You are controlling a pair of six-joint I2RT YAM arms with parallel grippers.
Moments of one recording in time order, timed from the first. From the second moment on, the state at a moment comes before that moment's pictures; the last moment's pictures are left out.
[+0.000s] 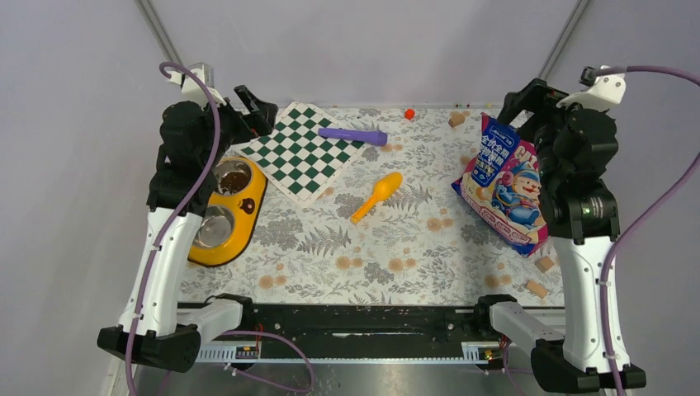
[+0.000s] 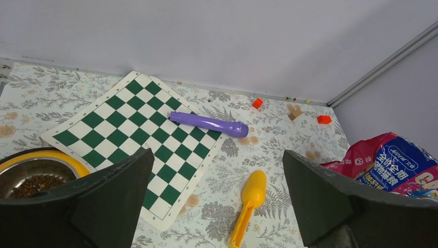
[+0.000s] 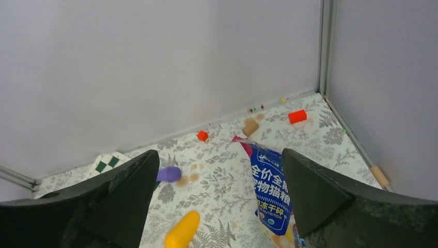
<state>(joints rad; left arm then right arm) -0.16 1.10 1.43 -0.43 0.08 -0.41 0.09 1.00 1.51 -0.50 0.25 0.29</state>
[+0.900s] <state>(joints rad) -0.16 1.01 1.24 -0.36 0.18 -0.31 -0.37 1.29 1.79 -1.04 0.01 0.28</state>
